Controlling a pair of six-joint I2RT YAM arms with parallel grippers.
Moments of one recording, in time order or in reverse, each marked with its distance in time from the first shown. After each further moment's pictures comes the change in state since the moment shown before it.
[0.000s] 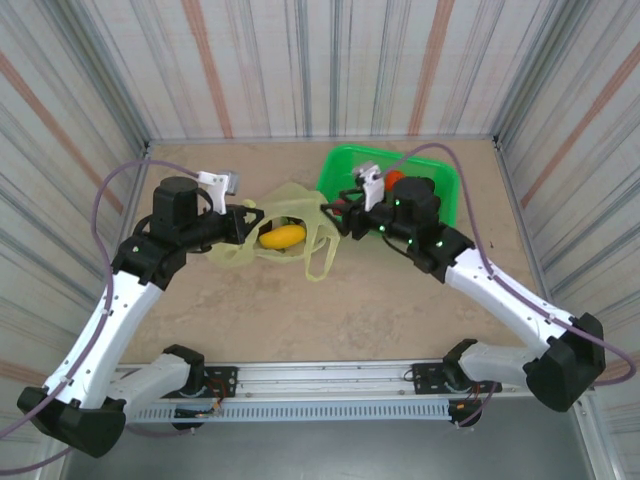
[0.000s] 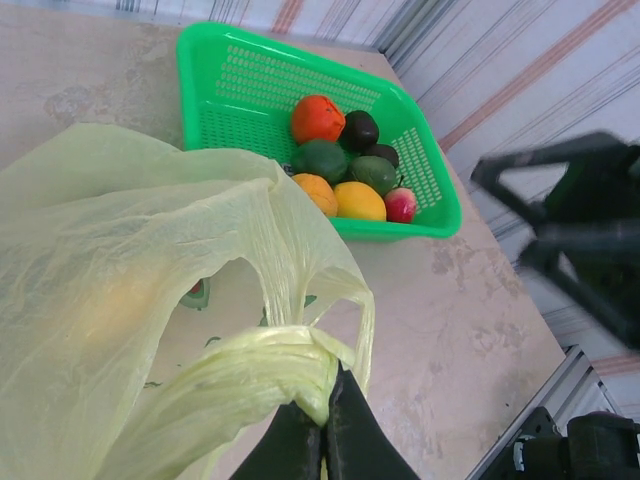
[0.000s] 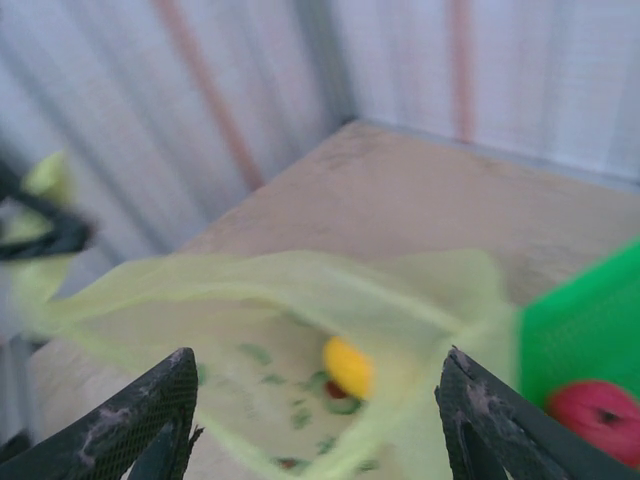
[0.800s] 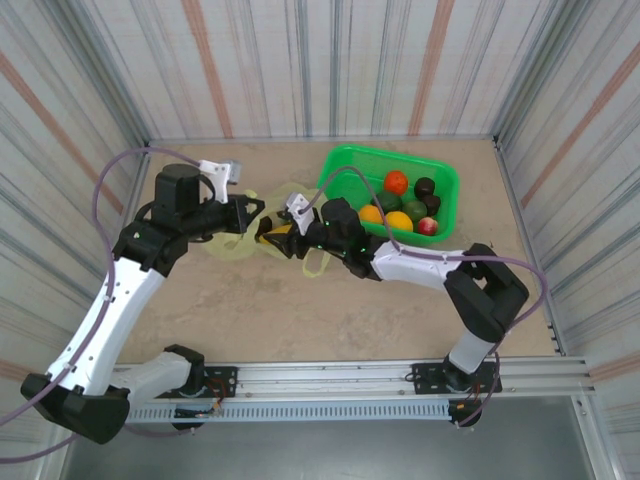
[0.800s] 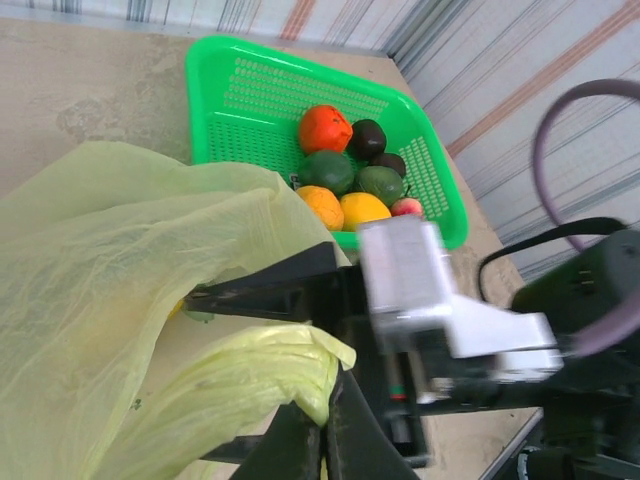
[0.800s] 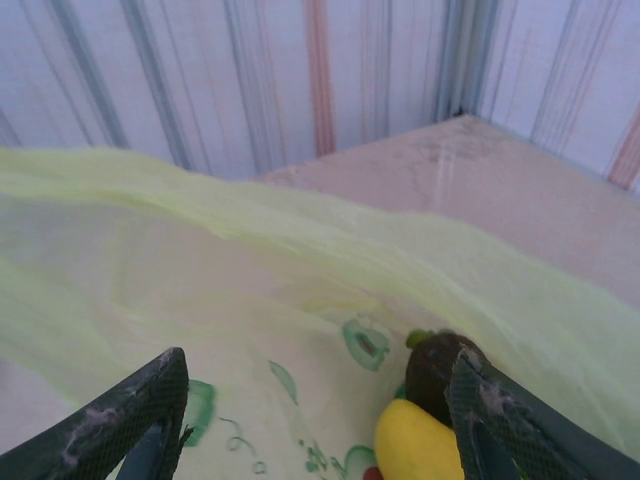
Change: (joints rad) left arm 0.003 0.071 0.095 -0.045 -0.019 0.010; right arm 0.239 0.475 -0.024 0.554 -0.026 -0.250
